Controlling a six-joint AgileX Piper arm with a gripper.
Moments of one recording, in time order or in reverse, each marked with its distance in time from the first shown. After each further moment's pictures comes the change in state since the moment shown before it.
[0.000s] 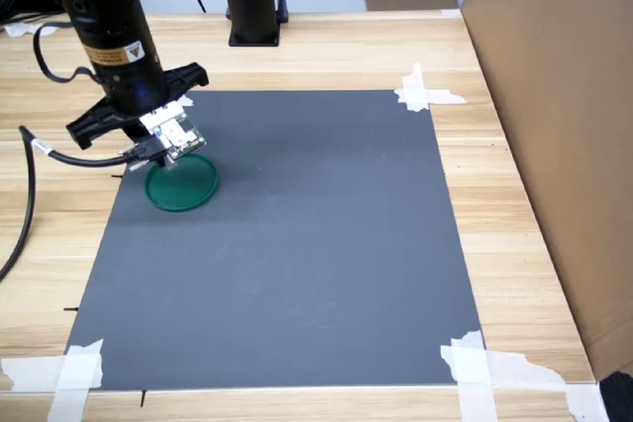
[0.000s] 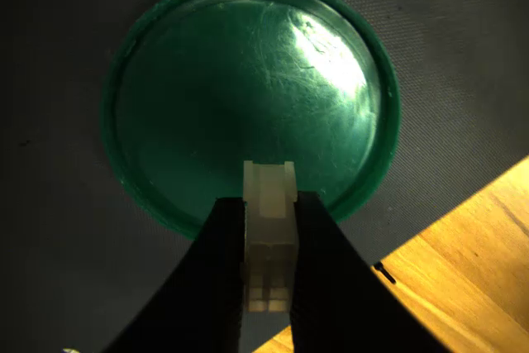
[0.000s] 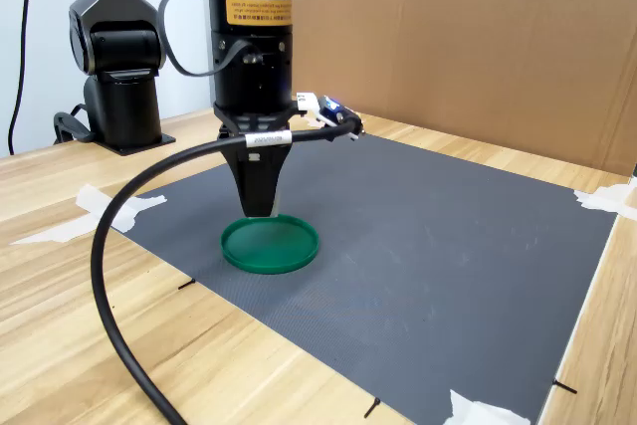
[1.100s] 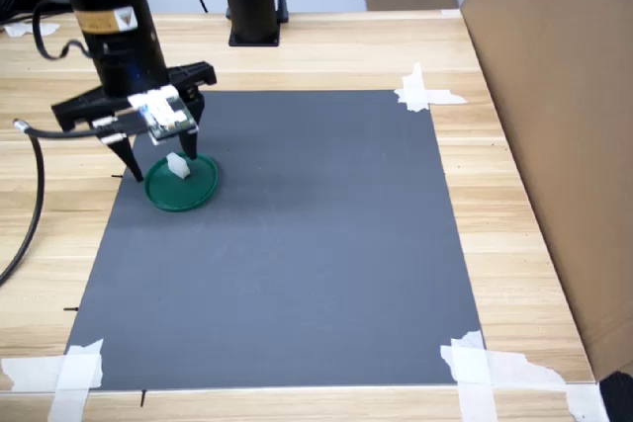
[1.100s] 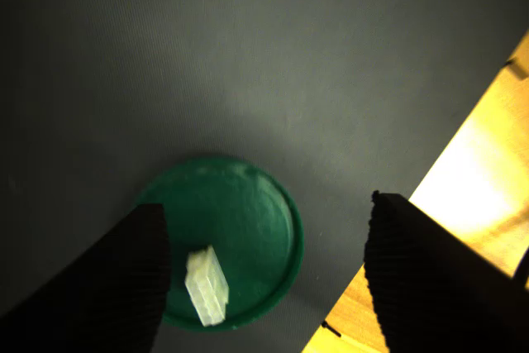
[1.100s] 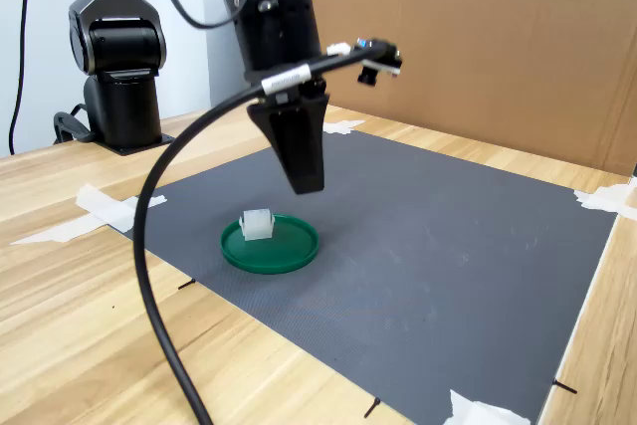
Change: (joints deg) arm 0.0 -5.4 0.6 10.1 -8.4 0.1
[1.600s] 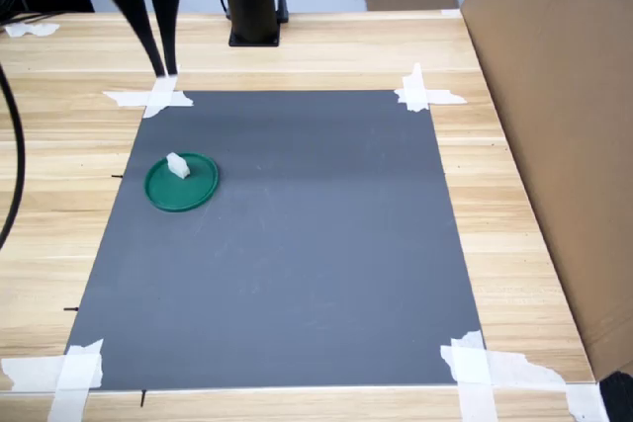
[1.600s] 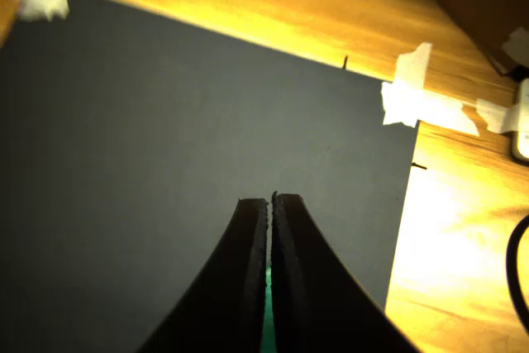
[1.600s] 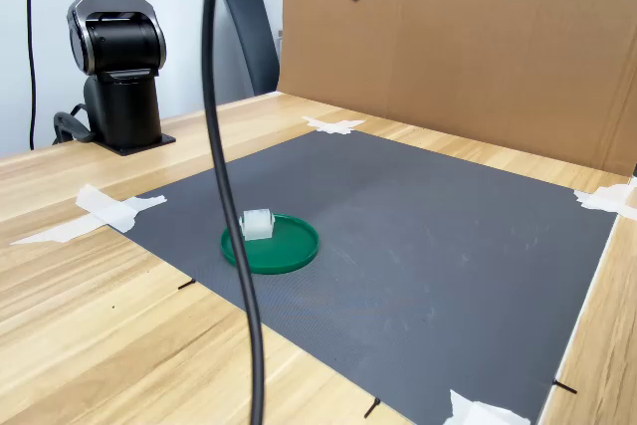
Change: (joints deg) arm 0.0 -17.8 0.2 15.6 -1.2 6.4
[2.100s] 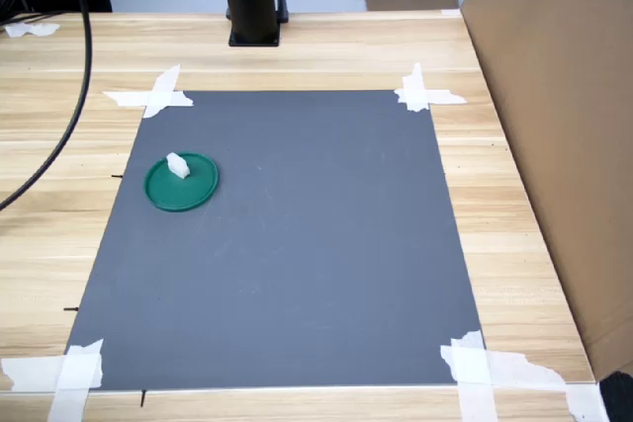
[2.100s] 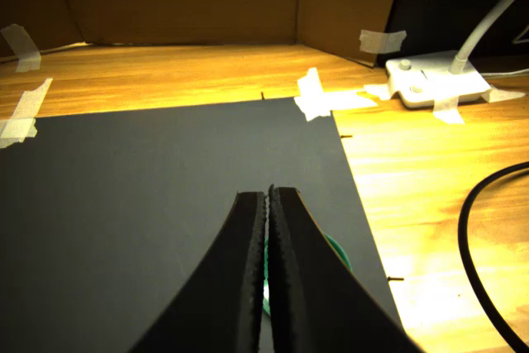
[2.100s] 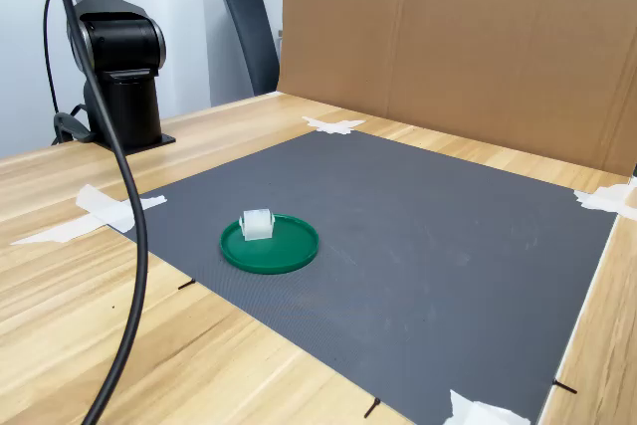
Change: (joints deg) arm 0.0 -37.1 27.8 -5.3 -19.8 28.5
